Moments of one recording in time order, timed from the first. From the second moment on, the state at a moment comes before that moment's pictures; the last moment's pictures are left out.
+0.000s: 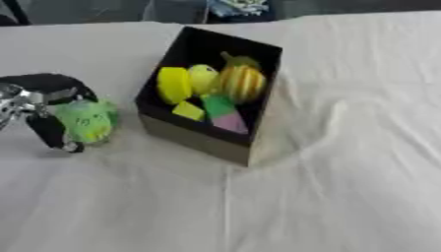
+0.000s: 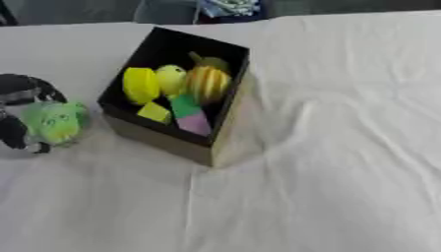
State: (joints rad) left arm -0.68 0.84 -0.34 -1.53 -0.76 0.21 -0.75; right arm -0.48 -0.98 -0.03 -1.99 -0.23 0.15 -0.16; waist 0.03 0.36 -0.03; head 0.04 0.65
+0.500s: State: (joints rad) left arm -0.70 0.82 -0.34 -1.48 -0.79 0.20 -0.76; right arm -0.47 -0.98 -0.03 -1.99 -0.23 0.15 -0.16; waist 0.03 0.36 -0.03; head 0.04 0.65
